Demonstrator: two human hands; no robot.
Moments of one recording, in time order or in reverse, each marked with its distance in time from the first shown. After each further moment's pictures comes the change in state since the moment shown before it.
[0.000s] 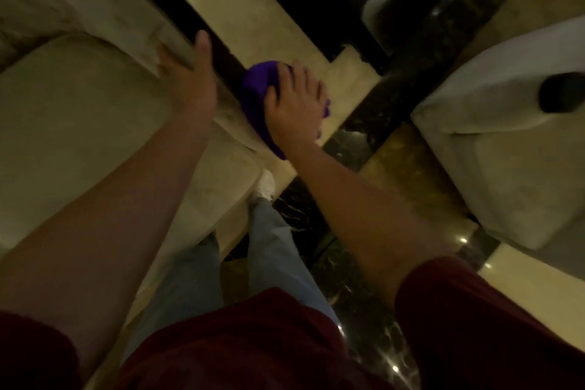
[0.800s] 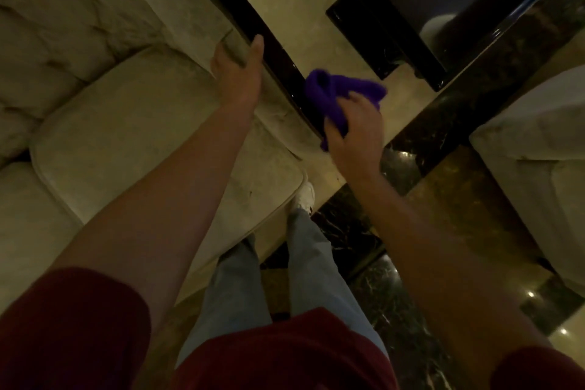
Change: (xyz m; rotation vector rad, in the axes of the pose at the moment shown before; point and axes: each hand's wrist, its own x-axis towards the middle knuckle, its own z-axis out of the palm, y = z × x) left_hand -0.019 0.024 -0.038 -0.083 -0.046 0.047; right_hand -0.044 0.010 -0.054 0.452 -0.101 -0.093
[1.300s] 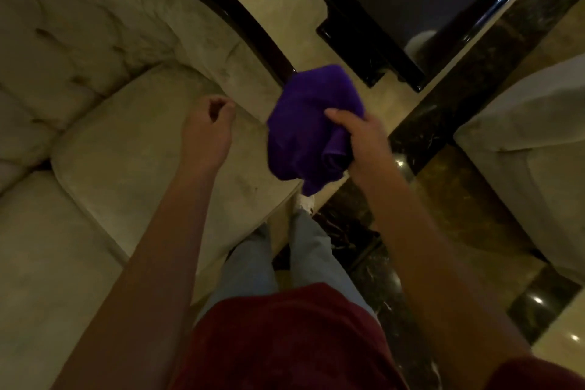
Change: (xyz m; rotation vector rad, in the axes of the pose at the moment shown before) left_hand -0.108 -0.018 -0.119 0.115 -0.082 0.161; right_hand -0.044 -0.068 -0.069 1.084 -0.163 0.738
